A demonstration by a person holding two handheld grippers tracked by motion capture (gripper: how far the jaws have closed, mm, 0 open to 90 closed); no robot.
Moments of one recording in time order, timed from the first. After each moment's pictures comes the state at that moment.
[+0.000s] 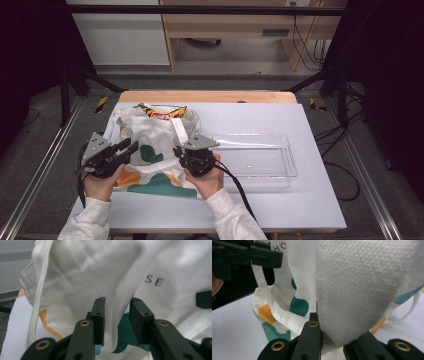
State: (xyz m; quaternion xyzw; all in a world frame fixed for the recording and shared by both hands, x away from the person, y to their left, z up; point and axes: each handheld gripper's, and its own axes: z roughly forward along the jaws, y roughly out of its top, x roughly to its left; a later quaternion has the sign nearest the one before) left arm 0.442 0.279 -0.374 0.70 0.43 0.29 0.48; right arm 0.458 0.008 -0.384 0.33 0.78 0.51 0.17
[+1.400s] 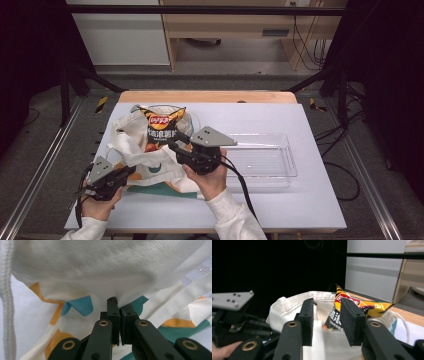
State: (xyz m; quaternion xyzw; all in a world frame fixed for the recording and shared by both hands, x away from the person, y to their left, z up) left arm 0.404 0.282 -0.413 0.75 0.42 0.27 0.44; right arm 0.437 -0.007 -0.330 0.30 0.71 0.61 0.18
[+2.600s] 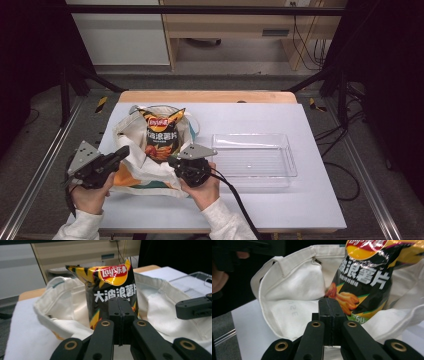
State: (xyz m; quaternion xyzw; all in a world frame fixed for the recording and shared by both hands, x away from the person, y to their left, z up) left arm 0.412 0.282 -0.363 0.71 0.41 0.29 0.50; right arm 0.438 0.017 -0.391 0.31 0.77 0.53 0.13
